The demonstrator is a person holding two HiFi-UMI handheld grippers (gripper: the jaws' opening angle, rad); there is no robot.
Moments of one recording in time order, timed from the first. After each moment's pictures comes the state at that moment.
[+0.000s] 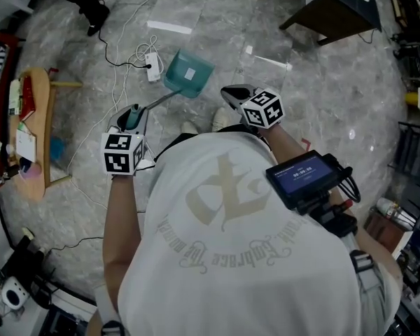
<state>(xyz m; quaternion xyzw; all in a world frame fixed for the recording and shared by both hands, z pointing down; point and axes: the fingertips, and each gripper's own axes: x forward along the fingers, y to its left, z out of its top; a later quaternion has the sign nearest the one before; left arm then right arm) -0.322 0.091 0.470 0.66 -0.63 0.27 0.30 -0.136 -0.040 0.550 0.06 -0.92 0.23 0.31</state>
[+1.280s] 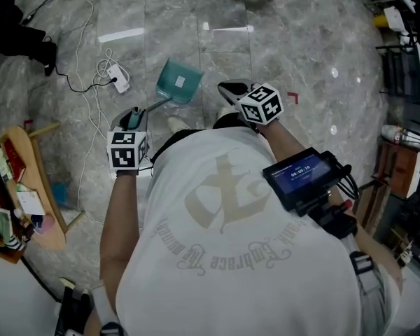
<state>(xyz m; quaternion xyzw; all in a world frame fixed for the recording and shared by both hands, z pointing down) -0.262 0.062 0.536 0.74 -0.50 0.32 0.31 -0.040 -0.015 0.552 0.22 -0.89 0.27 0.30</state>
